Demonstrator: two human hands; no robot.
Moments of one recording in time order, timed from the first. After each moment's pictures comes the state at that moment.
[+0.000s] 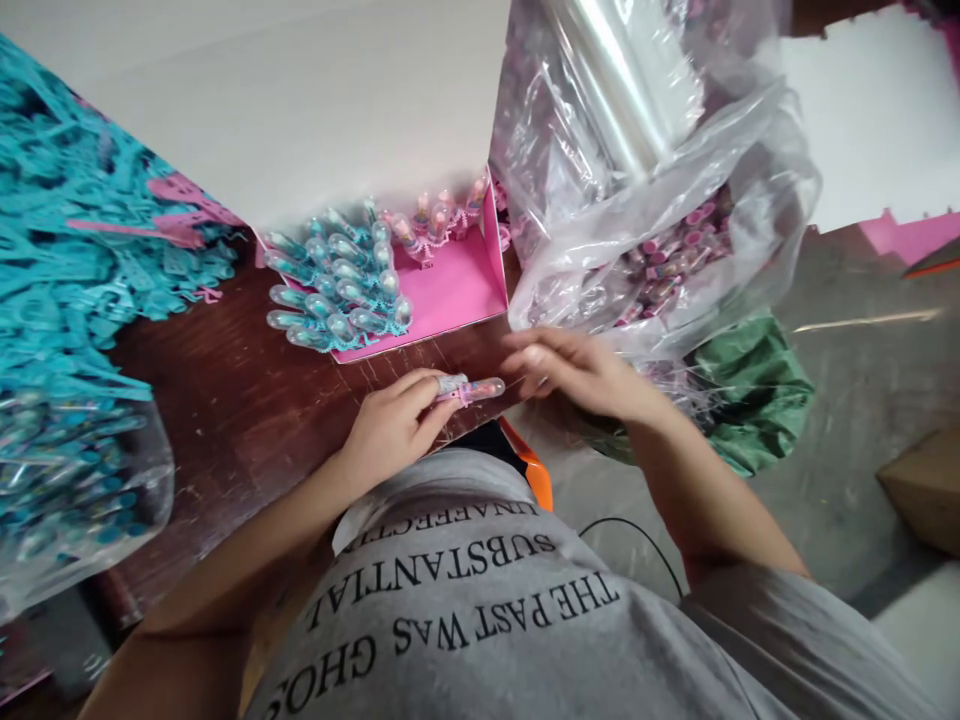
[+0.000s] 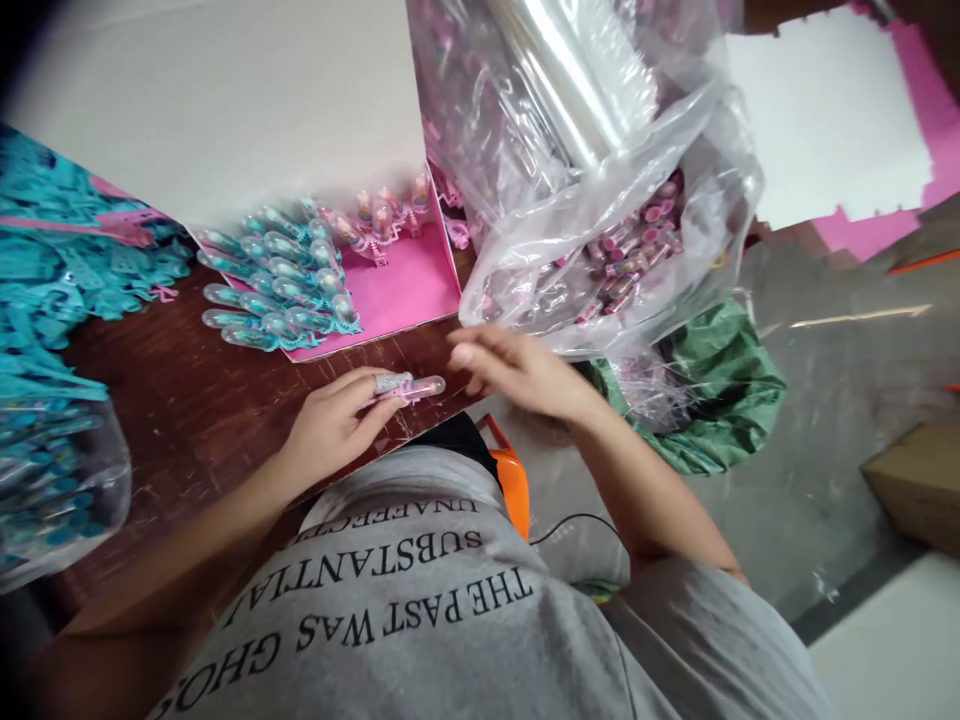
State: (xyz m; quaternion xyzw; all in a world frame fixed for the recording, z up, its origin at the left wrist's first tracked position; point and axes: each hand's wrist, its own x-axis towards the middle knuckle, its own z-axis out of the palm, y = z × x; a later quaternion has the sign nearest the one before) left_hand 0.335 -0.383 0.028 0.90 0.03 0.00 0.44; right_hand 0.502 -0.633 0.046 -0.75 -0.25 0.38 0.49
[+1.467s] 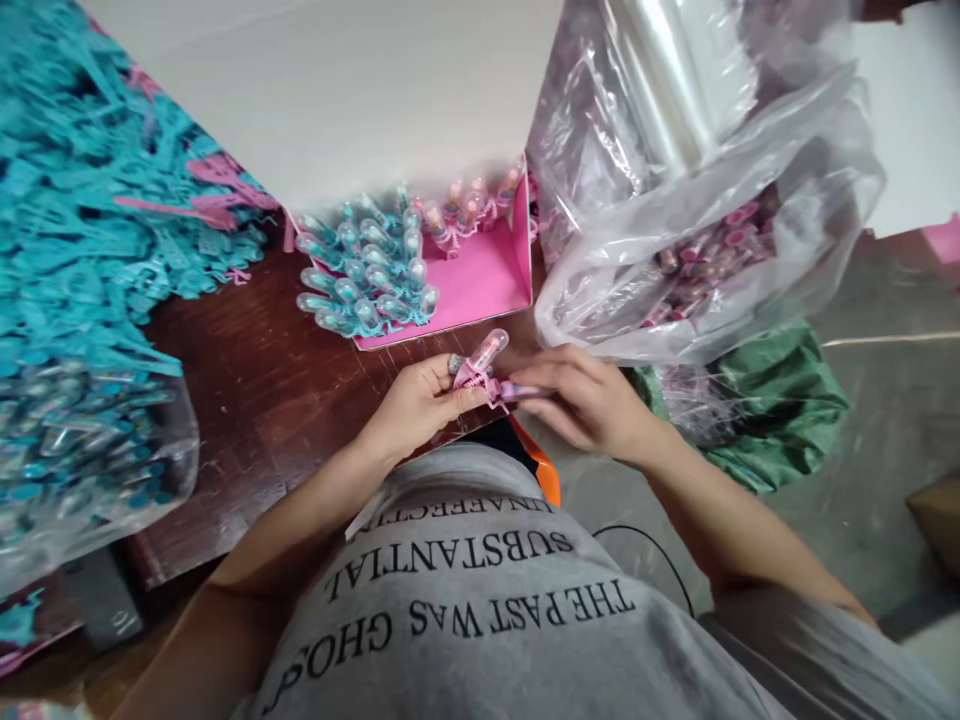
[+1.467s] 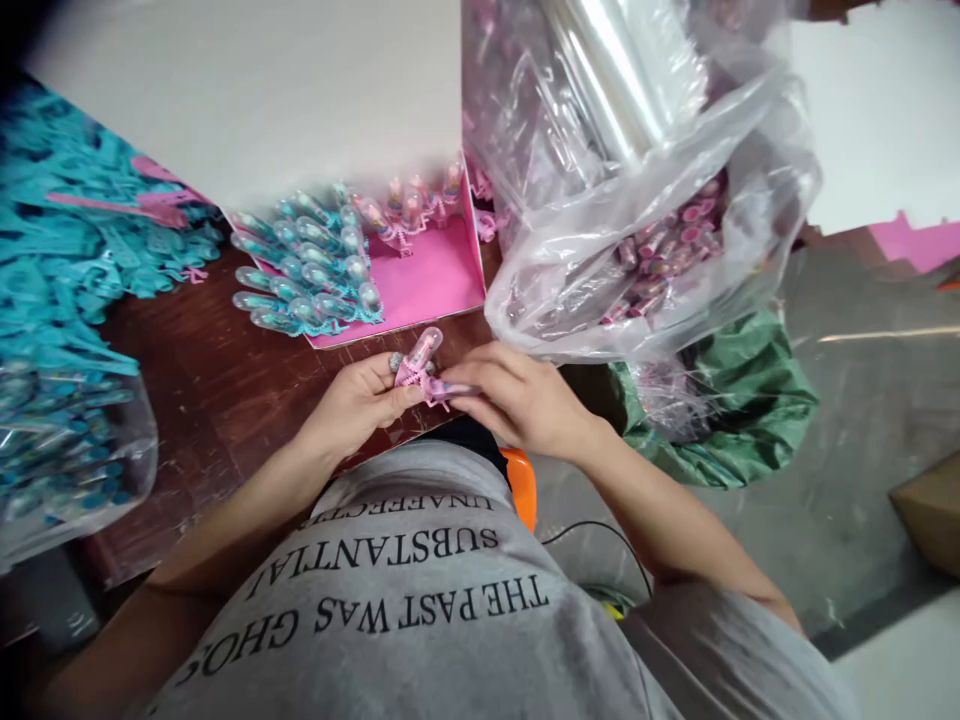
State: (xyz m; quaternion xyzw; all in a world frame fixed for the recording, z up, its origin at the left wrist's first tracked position) left_hand 0.351 -0.398 0.037 0.59 0.21 -0.12 0.77; right_hand 0.473 -0.630 0.049 -0.72 -0.57 0.05 0.40
